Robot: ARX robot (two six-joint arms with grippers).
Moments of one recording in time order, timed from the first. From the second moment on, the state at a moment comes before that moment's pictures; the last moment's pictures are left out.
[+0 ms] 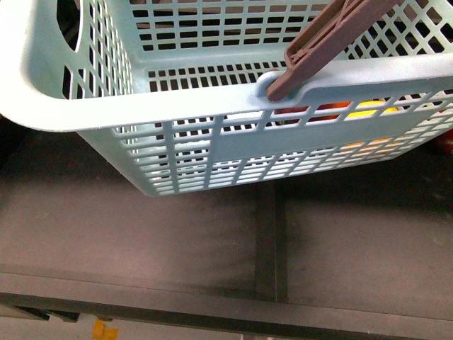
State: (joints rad) left arm -0.63 1.80 1.61 -0.34 0.30 -0.93; right arm 0.00 0.01 0.02 0.00 0.00 0.00
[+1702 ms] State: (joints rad) left arm -0.09 2.40 1.88 -0.05 -0.14 -1.51; right arm 0.00 0.01 0.02 0.00 0.00 0.00
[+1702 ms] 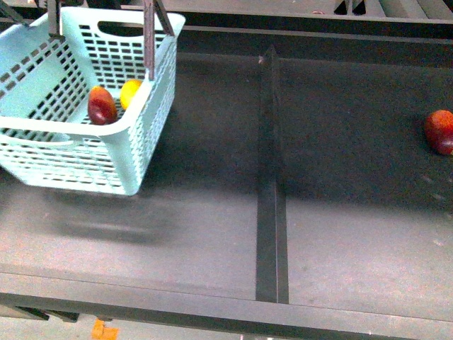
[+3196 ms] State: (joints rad) left arm 0.00 1.35 0.38 0.96 0.00 -0.02; right arm 0.00 0.00 0.02 0.00 0.00 0.00
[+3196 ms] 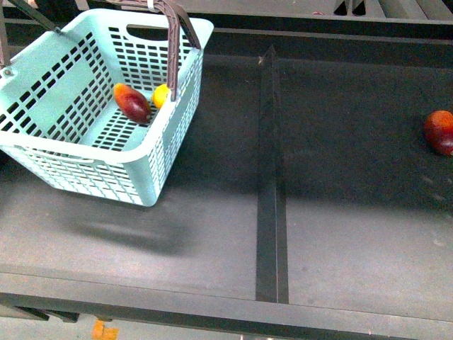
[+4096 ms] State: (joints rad) left arm 0.00 0.67 0.02 0.65 0.00 -0.01; right arm 0.00 0.00 0.02 0.00 0.00 0.00
